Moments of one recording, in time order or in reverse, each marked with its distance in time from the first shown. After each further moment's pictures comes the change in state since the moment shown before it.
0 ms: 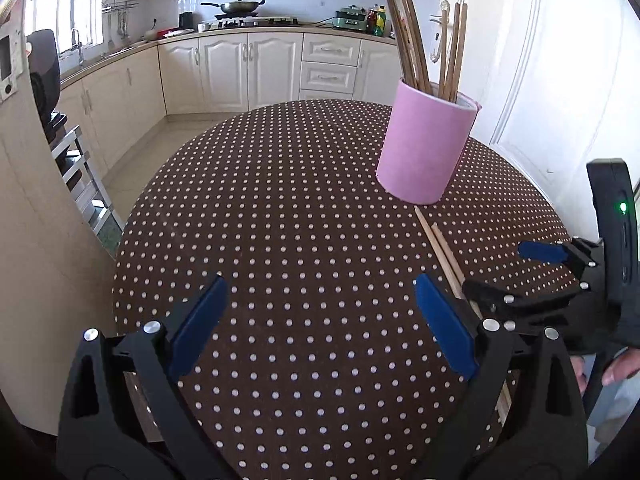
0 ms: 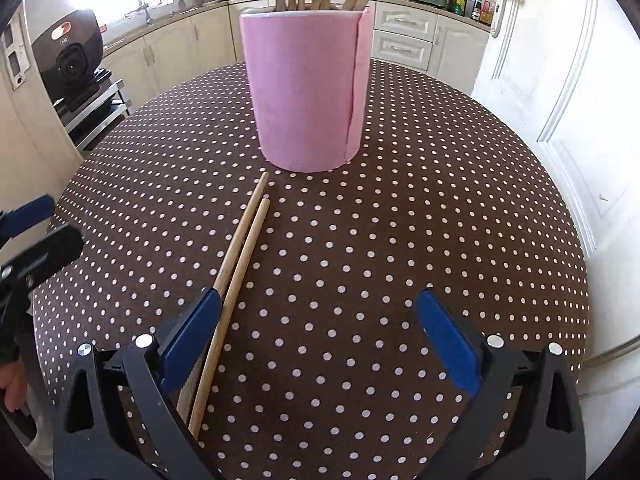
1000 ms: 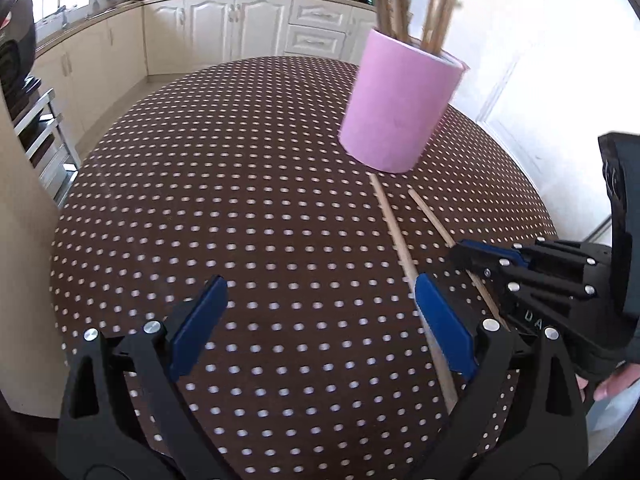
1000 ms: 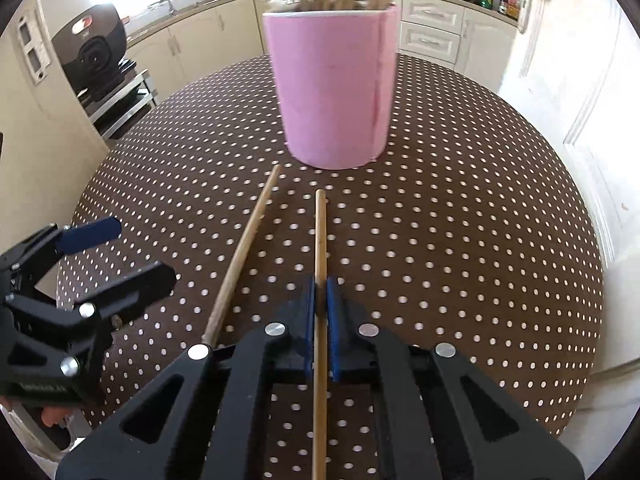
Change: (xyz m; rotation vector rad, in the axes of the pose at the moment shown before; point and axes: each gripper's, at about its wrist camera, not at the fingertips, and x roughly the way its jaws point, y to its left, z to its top) left arm 0.032 -0.034 0.002 -0.041 0.140 -0.093; right arm -0.003 -0.005 0.006 -0.024 0.040 0.095
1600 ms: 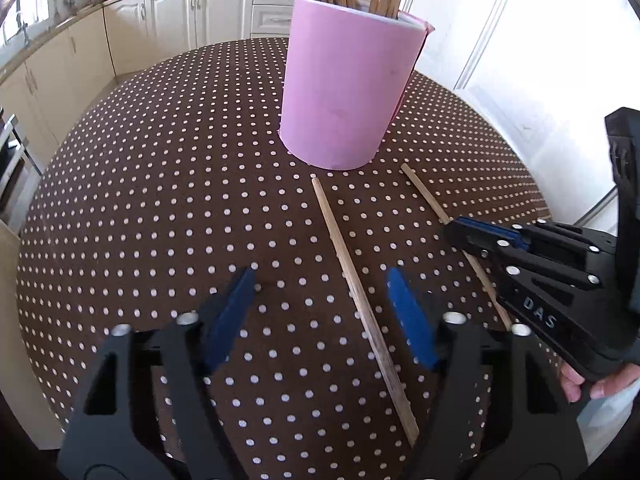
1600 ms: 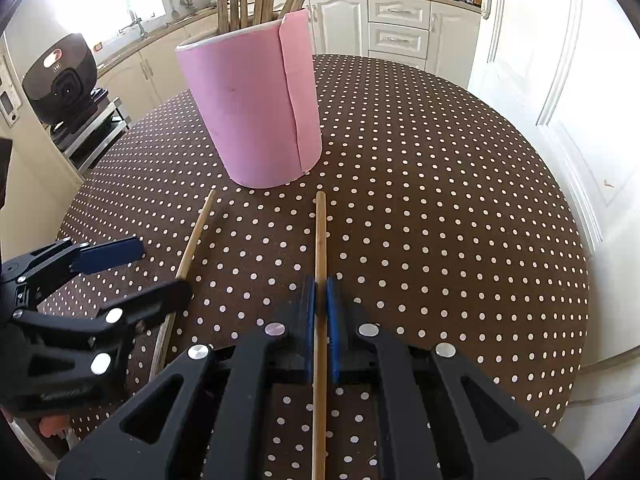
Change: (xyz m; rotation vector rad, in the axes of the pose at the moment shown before) left arm 0.044 -0.053 0.027 0.095 0.097 -0.029; right arm -0.006 -0.036 0.000 0.086 -0.033 -0.032
